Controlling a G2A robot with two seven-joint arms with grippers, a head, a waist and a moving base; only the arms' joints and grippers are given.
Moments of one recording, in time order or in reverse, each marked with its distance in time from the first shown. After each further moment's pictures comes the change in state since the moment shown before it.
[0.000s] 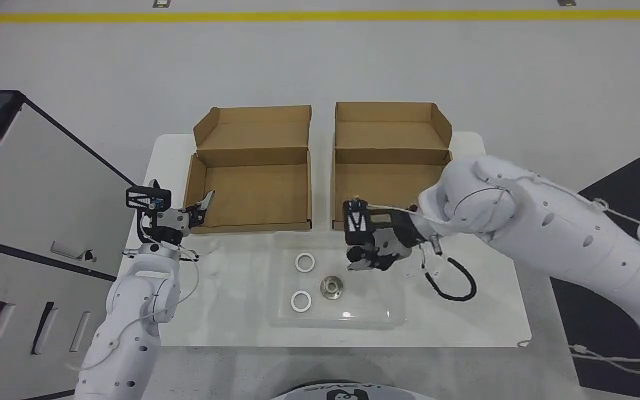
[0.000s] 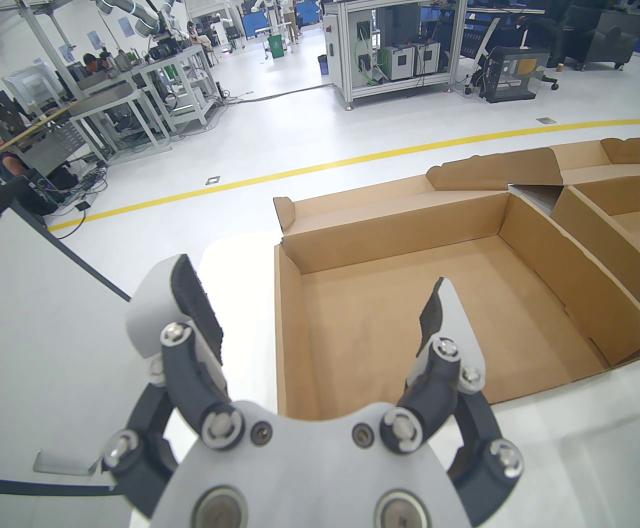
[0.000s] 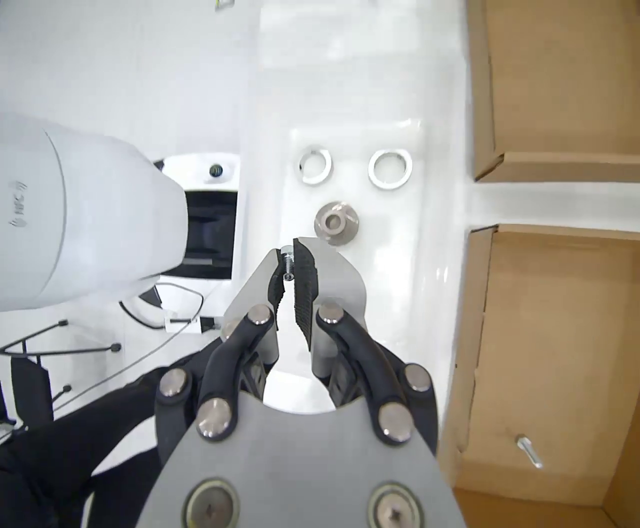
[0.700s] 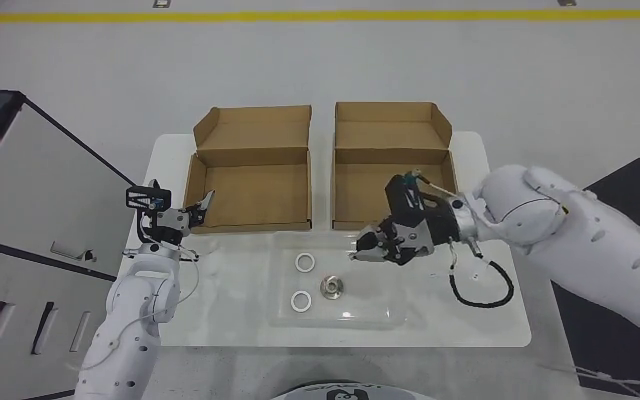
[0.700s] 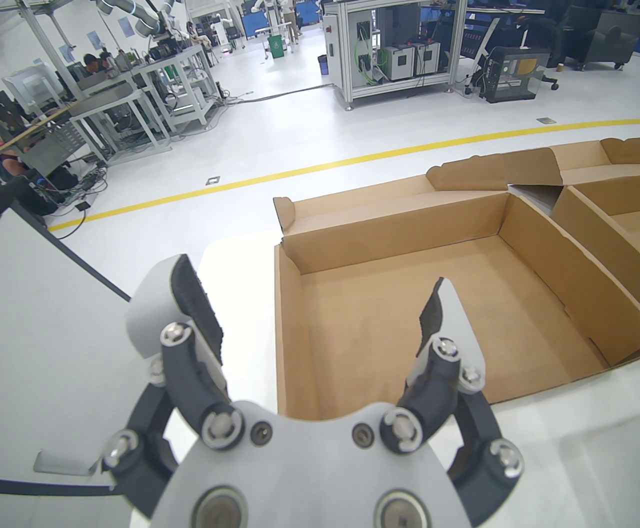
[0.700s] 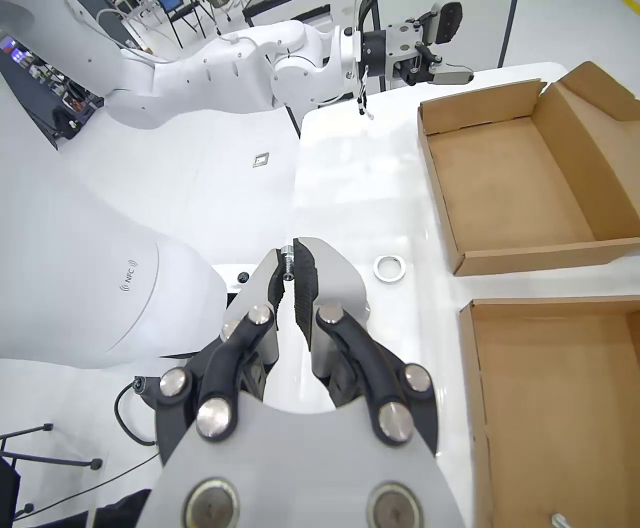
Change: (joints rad) left arm 0.000 0.000 0.000 0.000 0.000 0.000 0.000; right arm -0.204 0.131 0.253 -0.086 0.059 -0.193 -0.221
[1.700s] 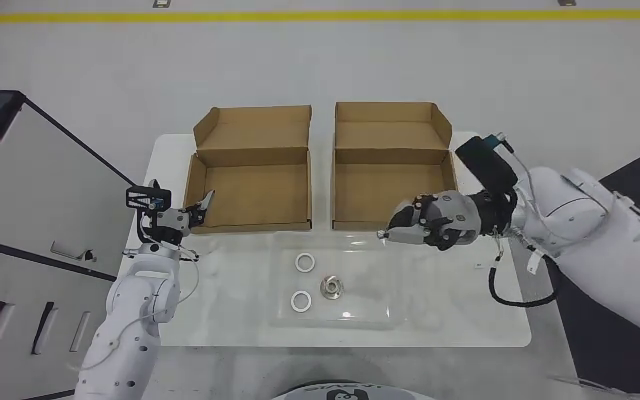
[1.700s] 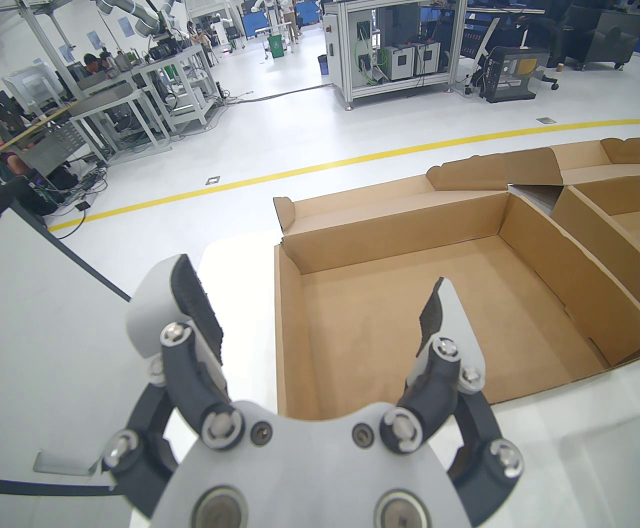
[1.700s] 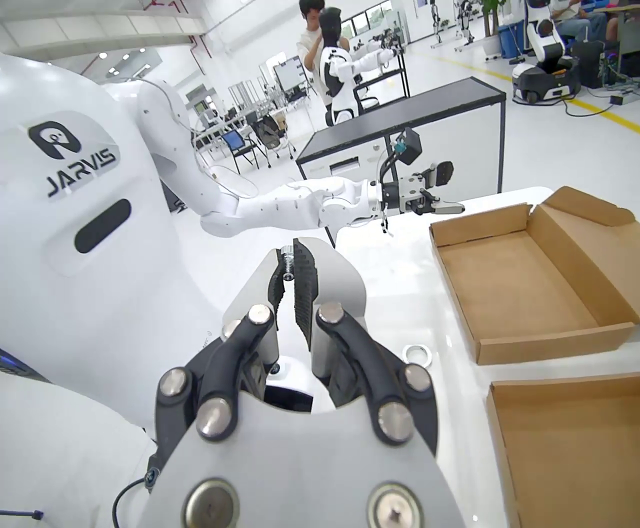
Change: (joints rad) left arm 0.000 0.000 0.000 0.000 0.000 0.000 0.000; right arm -0.187 0.053 0.232 0.000 0.318 -0.182 -0.089
